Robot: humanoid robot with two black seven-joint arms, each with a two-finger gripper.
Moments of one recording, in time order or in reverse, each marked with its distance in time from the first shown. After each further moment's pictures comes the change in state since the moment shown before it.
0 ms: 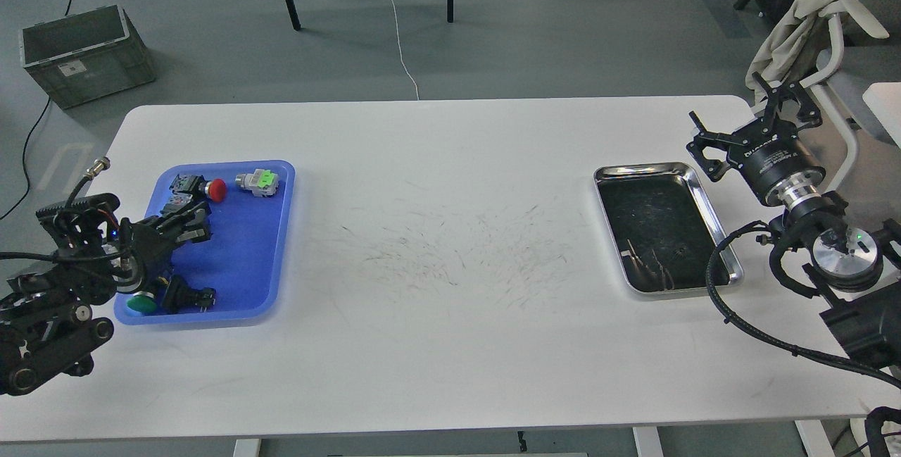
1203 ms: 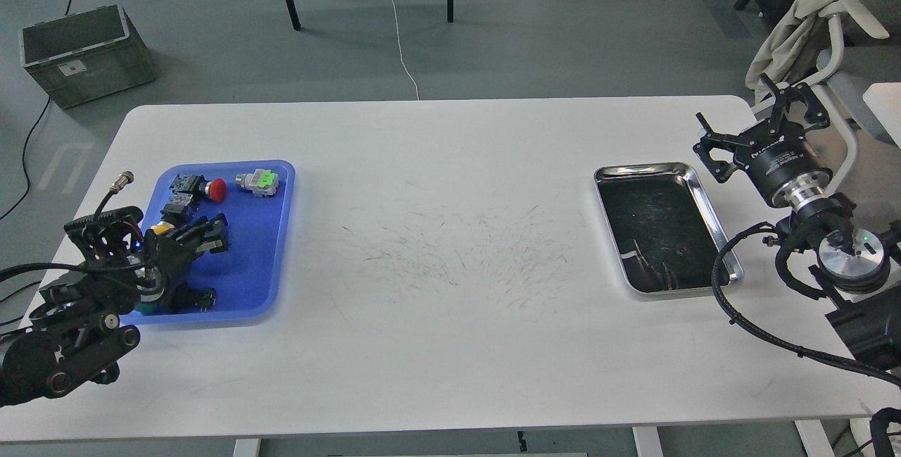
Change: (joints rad) left arm 0.011 -0.088 0.003 0.074 0.001 0.013 -0.006; right arm -0.003 -0.011 0.001 -0.007 -0.002 0.000 0.005
